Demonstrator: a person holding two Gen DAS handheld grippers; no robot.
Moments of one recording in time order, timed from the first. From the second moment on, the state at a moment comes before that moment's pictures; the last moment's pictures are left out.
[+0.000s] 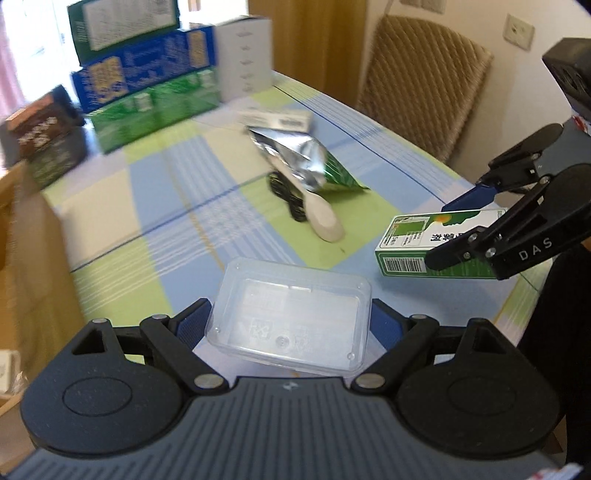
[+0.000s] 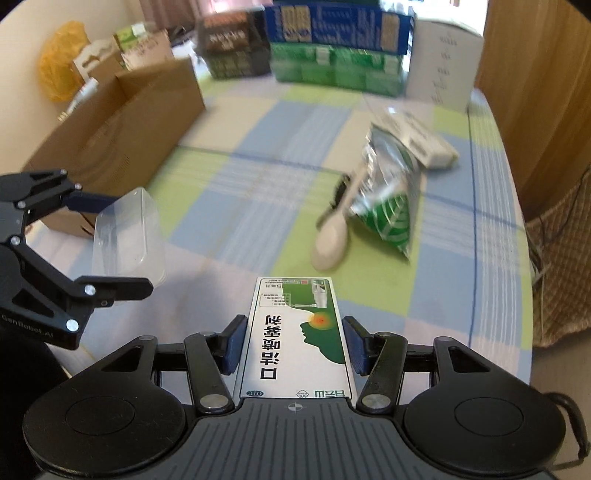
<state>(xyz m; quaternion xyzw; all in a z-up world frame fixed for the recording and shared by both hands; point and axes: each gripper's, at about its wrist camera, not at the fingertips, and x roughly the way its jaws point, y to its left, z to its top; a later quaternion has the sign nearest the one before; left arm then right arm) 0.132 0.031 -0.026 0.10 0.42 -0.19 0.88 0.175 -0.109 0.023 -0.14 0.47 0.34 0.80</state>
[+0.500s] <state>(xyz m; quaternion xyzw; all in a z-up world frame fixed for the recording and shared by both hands) 0.093 0.113 0.043 0.09 0.38 -0.09 0.92 0.148 -0.008 0.091 -0.14 0.39 0.42 0.81</state>
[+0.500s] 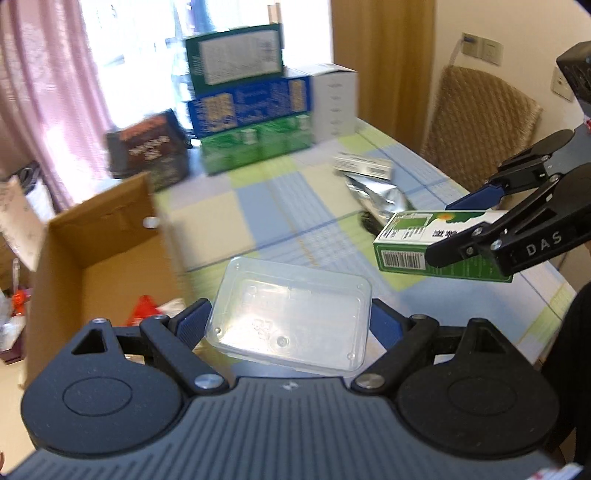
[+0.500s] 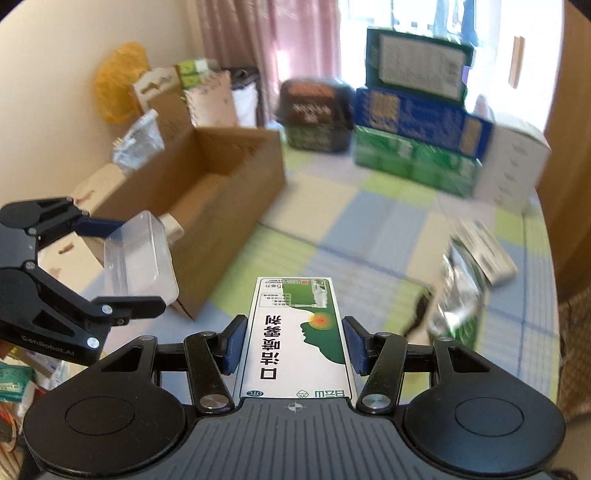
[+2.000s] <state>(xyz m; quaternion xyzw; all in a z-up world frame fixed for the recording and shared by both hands) 0.127 0.315 0.009 0.04 0.41 0.01 0.91 0.178 0.220 0.048 -0.11 0.42 0.49 0.76</state>
